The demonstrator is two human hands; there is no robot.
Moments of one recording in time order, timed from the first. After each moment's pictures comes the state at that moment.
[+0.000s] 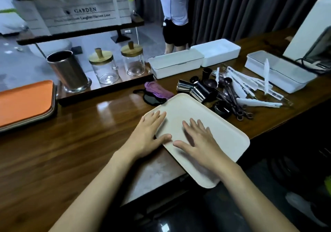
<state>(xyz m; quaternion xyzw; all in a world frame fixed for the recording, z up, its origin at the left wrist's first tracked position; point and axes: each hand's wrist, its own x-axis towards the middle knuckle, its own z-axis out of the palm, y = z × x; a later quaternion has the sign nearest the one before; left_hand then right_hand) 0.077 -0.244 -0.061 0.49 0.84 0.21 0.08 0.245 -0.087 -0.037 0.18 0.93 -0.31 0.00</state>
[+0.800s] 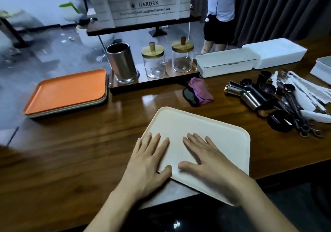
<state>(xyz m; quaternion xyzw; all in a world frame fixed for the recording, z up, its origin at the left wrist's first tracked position) 0.113 -0.394 -0.074 0.38 0.92 0.11 0.02 0.192 -0.168 -0.044 0.00 0.96 -0.27 0.12</state>
